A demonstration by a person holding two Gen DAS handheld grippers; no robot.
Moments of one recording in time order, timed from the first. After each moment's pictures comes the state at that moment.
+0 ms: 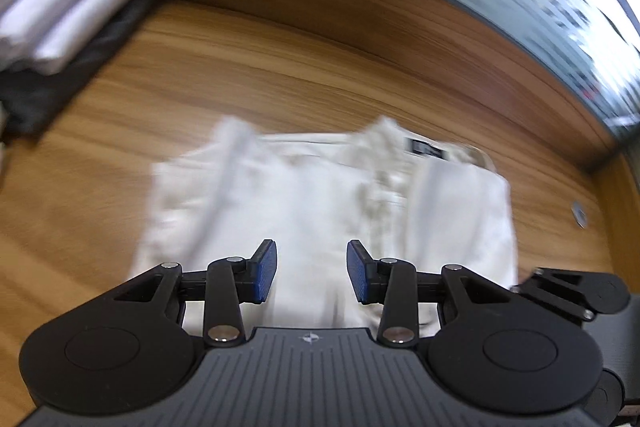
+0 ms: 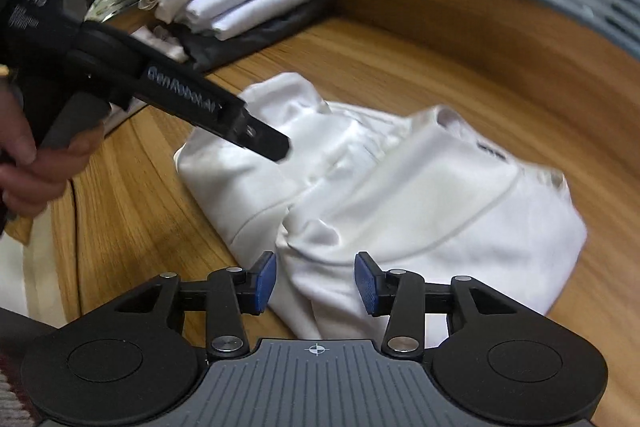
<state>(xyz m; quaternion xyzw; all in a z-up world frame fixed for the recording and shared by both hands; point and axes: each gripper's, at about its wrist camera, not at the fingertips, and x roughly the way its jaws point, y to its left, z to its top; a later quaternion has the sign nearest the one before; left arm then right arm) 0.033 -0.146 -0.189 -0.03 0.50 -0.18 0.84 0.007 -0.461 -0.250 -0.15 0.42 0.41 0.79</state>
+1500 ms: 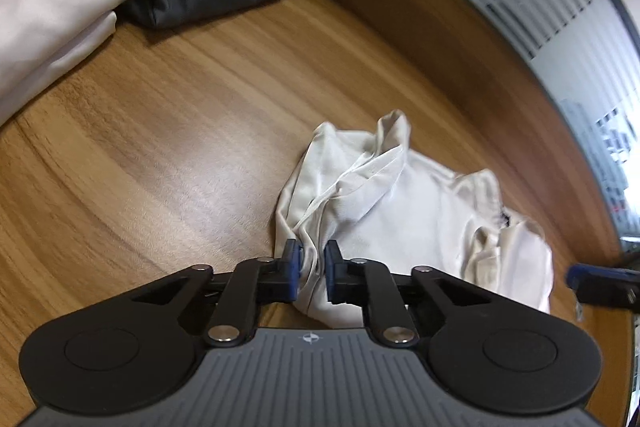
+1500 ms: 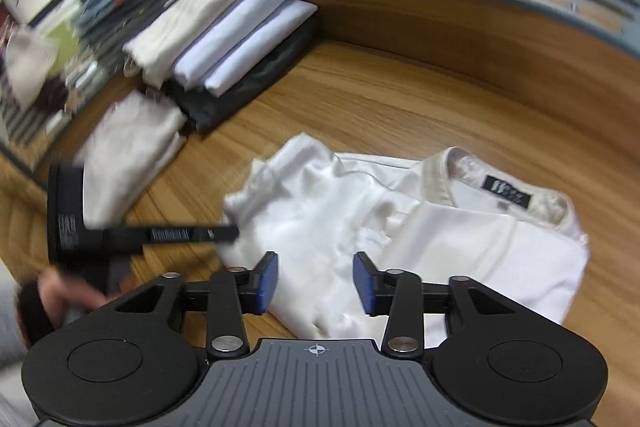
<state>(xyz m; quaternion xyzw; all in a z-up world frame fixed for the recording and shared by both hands) 0.022 -0.048 -0.240 -0.20 0.47 -0.11 0.85 0.055 -0.428 -0.196 -0.03 0.50 0.39 0.78</state>
